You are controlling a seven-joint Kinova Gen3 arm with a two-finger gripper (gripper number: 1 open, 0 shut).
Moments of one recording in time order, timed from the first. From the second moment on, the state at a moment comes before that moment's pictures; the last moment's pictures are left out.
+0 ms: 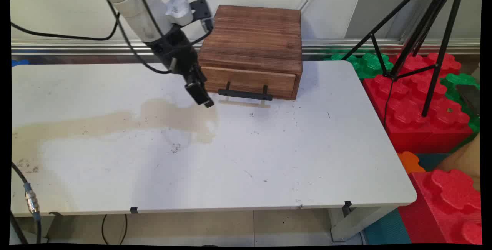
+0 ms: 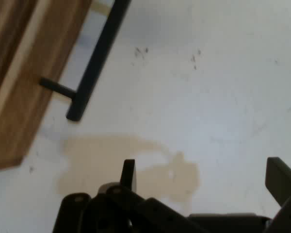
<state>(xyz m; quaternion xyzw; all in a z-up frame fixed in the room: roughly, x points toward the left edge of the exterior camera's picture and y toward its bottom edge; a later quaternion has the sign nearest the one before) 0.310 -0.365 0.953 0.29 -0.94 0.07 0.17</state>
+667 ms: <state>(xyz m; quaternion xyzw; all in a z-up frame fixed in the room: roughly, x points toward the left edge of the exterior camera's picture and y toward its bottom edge) 0.278 -0.420 0.915 0.26 -0.94 0.09 0.18</state>
